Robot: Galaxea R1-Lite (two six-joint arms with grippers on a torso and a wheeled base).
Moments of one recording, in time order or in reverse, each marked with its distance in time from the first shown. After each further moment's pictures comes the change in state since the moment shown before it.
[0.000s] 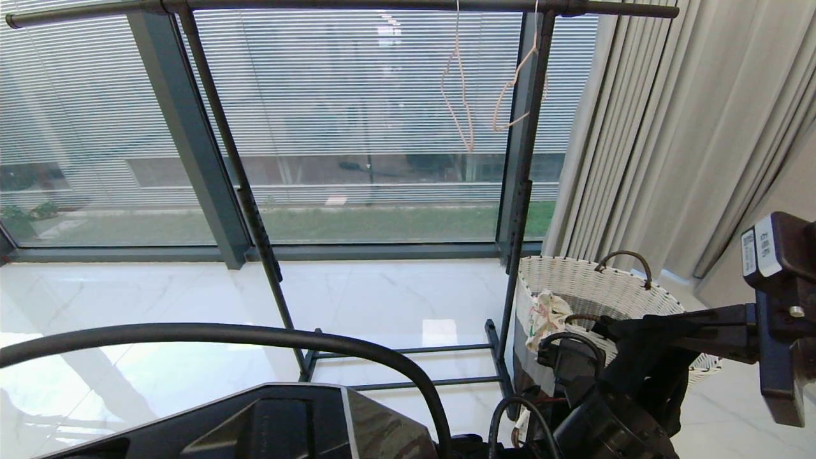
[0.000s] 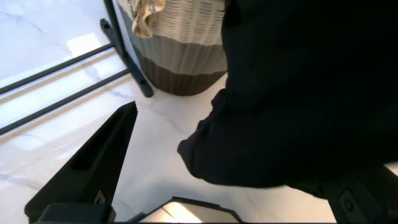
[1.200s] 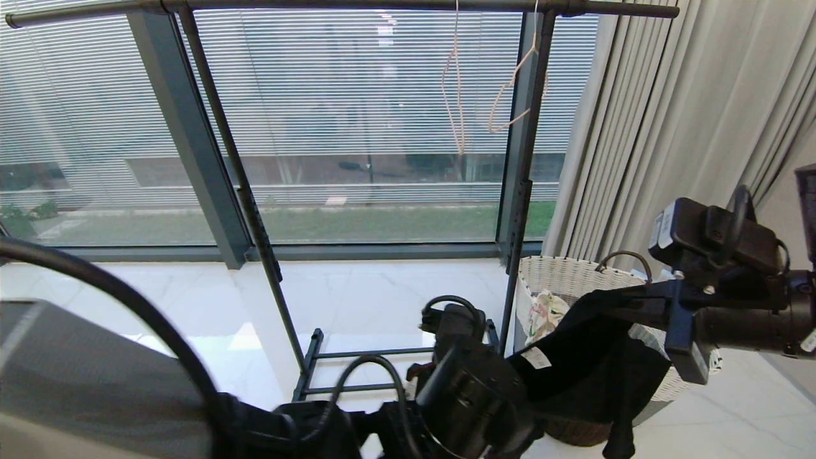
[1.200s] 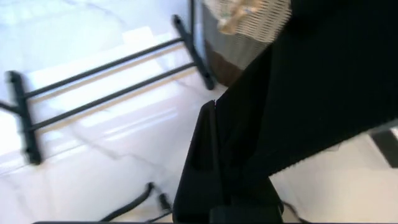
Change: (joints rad) left arm 0.134 -0.343 0.397 0.000 0.093 0.053; right arm 0.026 0.160 0.023 -0.244 -0.046 0.054
